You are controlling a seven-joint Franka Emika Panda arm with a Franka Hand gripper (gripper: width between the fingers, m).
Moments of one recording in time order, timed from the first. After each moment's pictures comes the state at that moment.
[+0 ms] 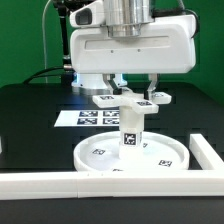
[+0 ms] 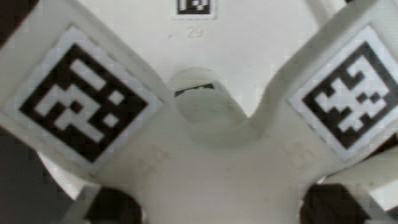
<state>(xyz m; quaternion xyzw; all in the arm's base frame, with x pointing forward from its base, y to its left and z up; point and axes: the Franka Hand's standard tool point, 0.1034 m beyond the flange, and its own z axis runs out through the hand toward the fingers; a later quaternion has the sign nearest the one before) 0.564 0.024 0.108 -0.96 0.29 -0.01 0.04</state>
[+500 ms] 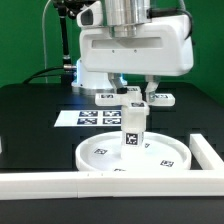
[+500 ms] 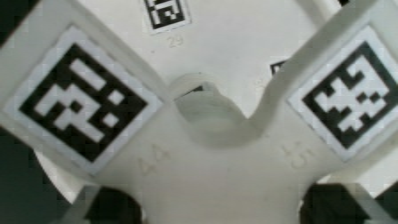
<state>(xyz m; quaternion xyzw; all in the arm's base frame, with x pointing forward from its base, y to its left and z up) 0.565 0.024 0.108 -0.89 0.45 -0.01 0.05</state>
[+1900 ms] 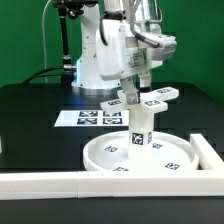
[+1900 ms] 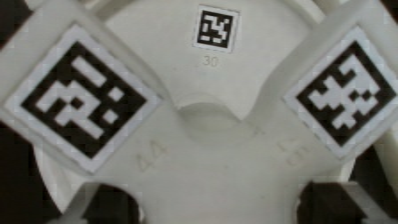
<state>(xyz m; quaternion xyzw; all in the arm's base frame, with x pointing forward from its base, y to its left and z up) 0.565 0.034 0.107 -0.49 0.87 0.02 0.10</state>
